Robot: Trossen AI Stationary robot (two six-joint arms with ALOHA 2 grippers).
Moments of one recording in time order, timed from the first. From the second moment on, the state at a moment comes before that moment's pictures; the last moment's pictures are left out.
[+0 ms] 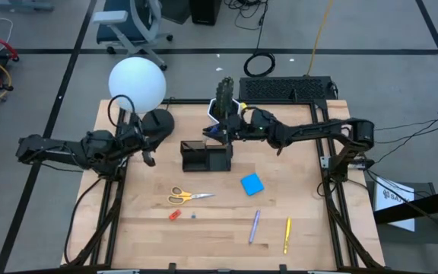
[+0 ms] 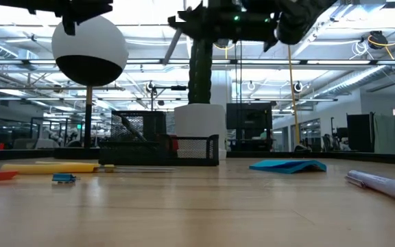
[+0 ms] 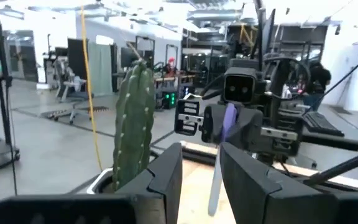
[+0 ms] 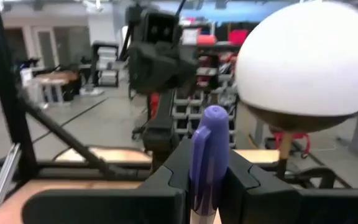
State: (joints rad) left arm -0.07 0.54 0.43 0.26 -0.44 -0.02; right arm -0.22 1.69 1.02 0.77 -0.25 0.03
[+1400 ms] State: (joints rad) left arm -0.02 0.73 0.43 0.34 -0.39 -0.02; right arm -0.25 2.04 1.19 0.74 -0.32 0.04
